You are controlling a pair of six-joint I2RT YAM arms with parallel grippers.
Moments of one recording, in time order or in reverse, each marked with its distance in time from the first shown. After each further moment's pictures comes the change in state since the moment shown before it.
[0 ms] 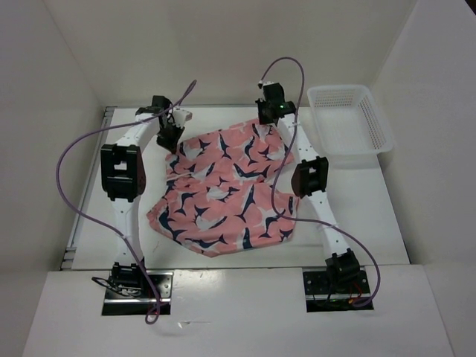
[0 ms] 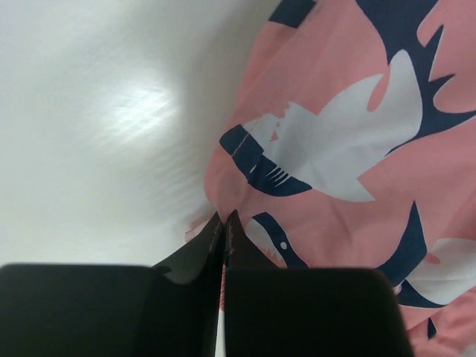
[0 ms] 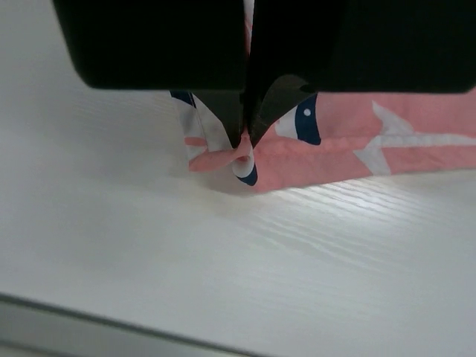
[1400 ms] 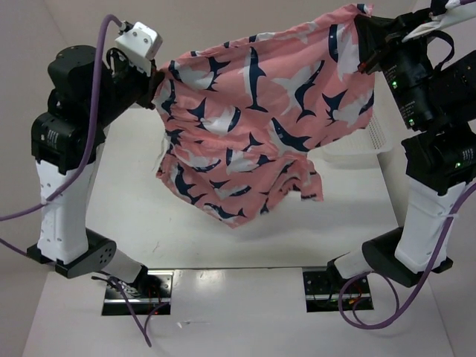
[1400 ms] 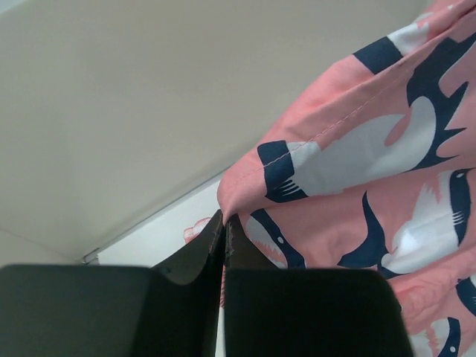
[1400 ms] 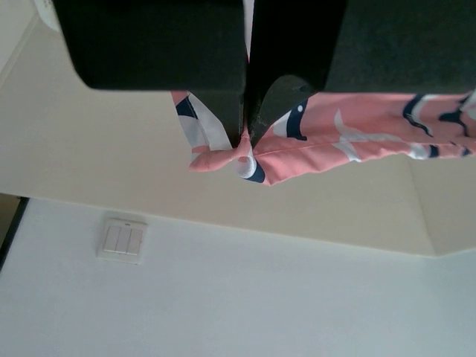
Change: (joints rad) left arm -0.345 -0.816 0.481 -0.160 -0.200 -0.122; right arm 0.060 -1.486 -0.460 0.137 -0.023 -0.116
